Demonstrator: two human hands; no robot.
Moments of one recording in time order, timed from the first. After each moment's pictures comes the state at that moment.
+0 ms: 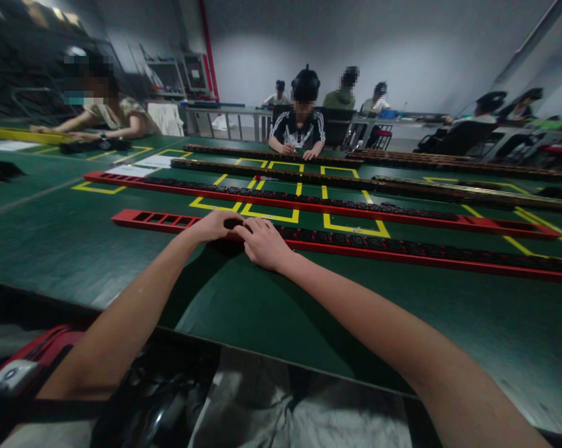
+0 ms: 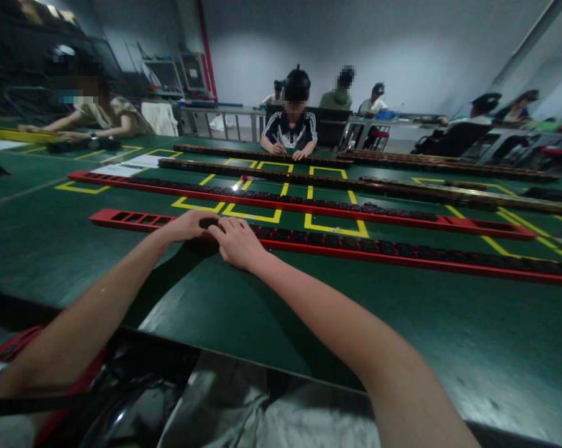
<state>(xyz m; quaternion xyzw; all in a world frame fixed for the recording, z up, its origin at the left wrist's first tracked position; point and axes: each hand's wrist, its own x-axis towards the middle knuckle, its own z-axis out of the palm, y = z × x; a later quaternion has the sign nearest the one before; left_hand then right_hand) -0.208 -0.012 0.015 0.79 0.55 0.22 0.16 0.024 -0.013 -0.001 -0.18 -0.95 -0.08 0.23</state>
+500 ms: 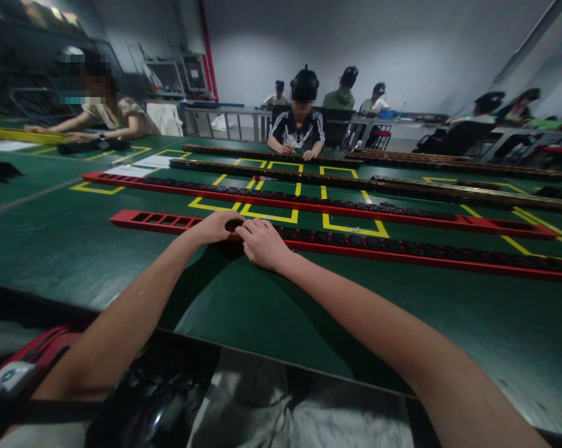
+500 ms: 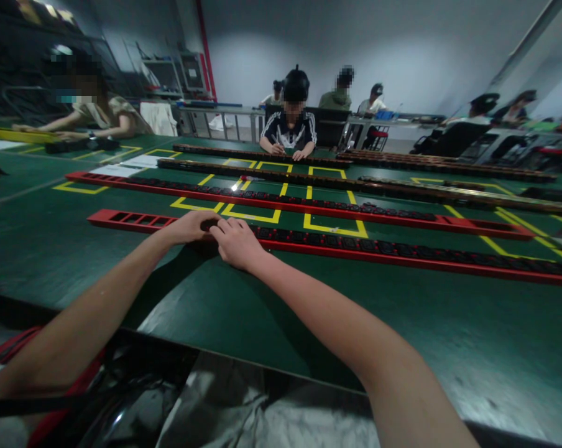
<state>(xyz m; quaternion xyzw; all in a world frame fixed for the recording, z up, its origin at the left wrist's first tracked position) -0.196 -0.014 0.014 0.81 0.53 0.21 0.11 0.022 -0.014 0.000 -0.18 -0.95 -0.09 0.22</state>
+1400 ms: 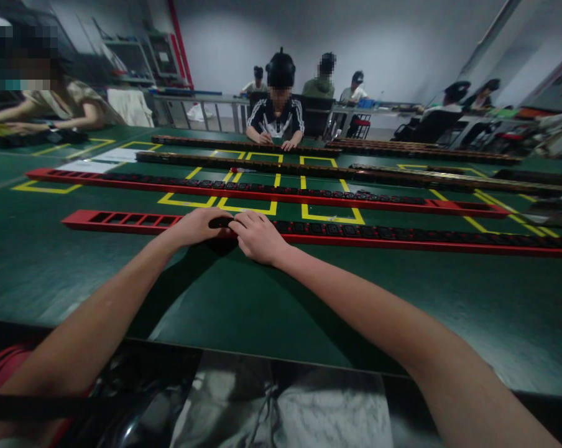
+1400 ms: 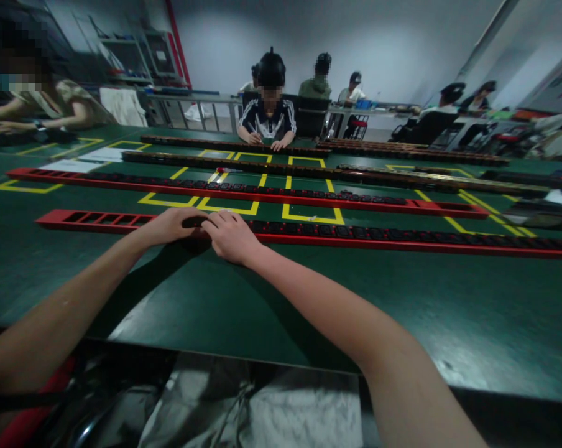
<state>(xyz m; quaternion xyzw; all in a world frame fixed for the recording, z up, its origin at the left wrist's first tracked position) -0.177 -0.012 0.012 0.82 0.53 0.19 0.10 0.067 -0.005 -0.003 -0.18 -0.95 -0.08 0.24</state>
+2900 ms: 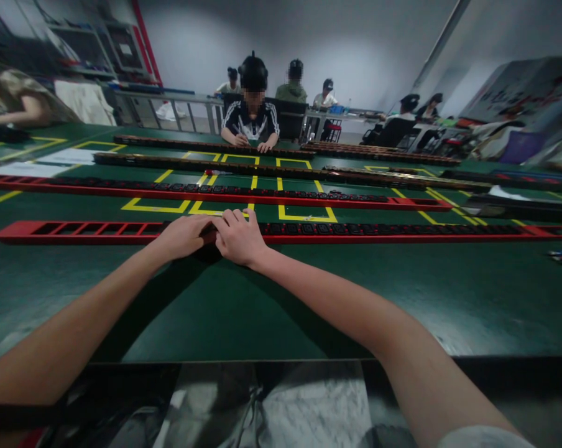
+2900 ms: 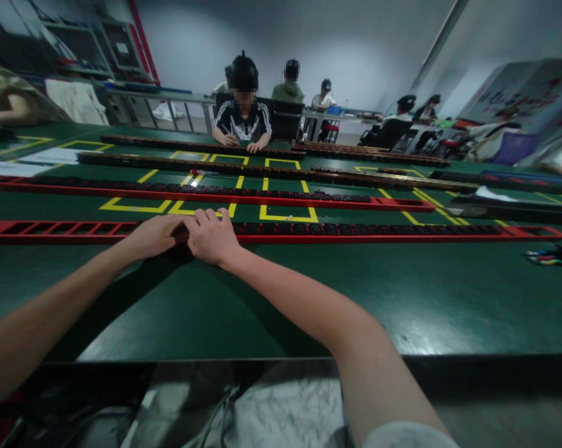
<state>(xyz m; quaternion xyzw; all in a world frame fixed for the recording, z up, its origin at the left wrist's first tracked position) -0.131 -0.023 0.015 0.82 0.57 0.08 -0.01 0.070 -0.019 0.004 -0.32 -0.91 -0.12 0.26</state>
